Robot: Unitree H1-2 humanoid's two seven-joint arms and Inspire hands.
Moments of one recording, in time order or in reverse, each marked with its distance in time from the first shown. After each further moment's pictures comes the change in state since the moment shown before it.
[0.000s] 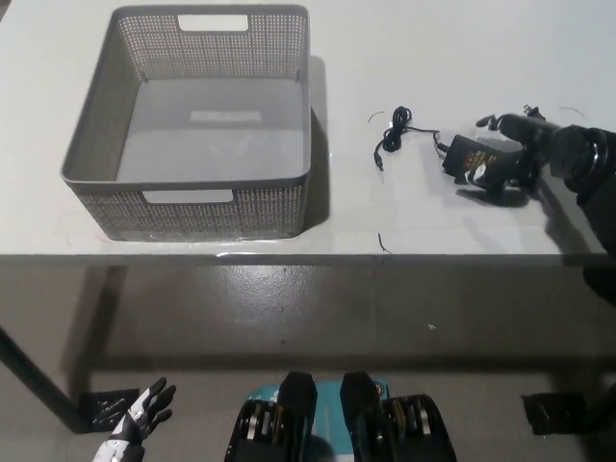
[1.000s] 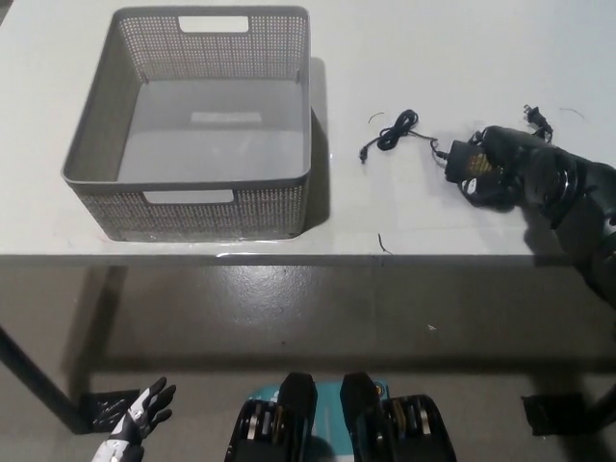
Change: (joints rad) left_arm 0.000 0.001 0.003 0.000 -0.001 -0.001 -0.004; right_arm 0.012 0.066 -0.005 0.119 -0.006 -0.054 -0.224
